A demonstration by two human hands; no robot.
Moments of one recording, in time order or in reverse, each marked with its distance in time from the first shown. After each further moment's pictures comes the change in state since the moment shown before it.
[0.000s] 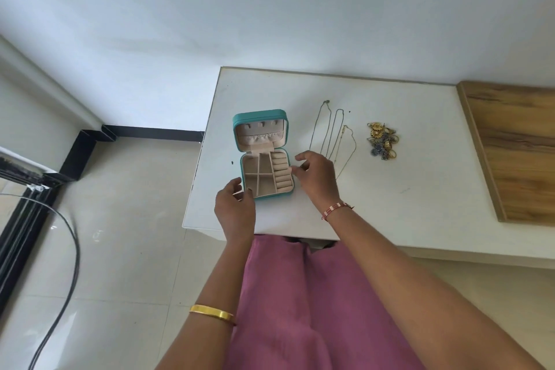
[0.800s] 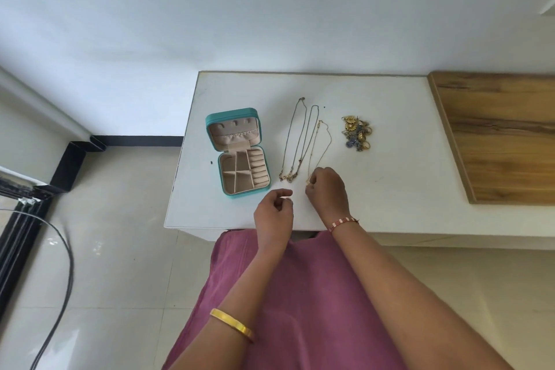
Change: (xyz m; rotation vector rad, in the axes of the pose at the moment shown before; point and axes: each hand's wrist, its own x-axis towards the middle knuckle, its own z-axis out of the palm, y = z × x) left_hand -0.079 0.019 0.050 -0.052 -0.312 0.048; right_hand -0.027 0.057 -0.033 -0.317 0.061 0.009
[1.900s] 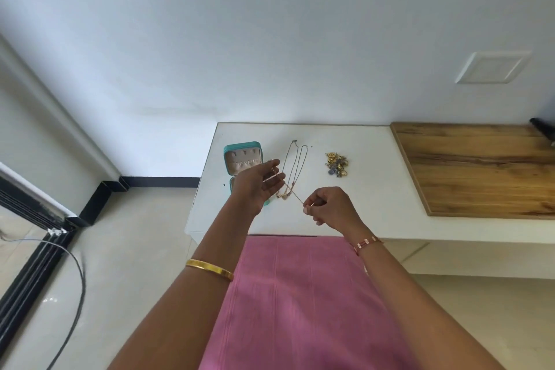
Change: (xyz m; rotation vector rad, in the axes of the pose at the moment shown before) left_hand -0.059 0.119 -0.071 -0.762 -0.199 -0.192; right_hand -0.102 -0.023 -0.120 0.464 -0.181 -0.045
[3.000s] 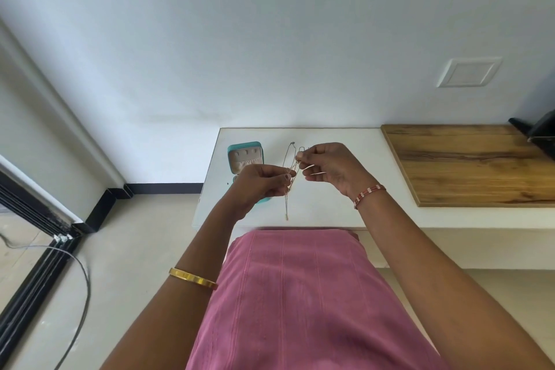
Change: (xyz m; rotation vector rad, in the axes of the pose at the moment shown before) left_hand -0.059 0.007 -0.027 0.669 -0.392 0.280; right_hand -0.029 -0.073 -0.033 0.482 -0.088 -0.005
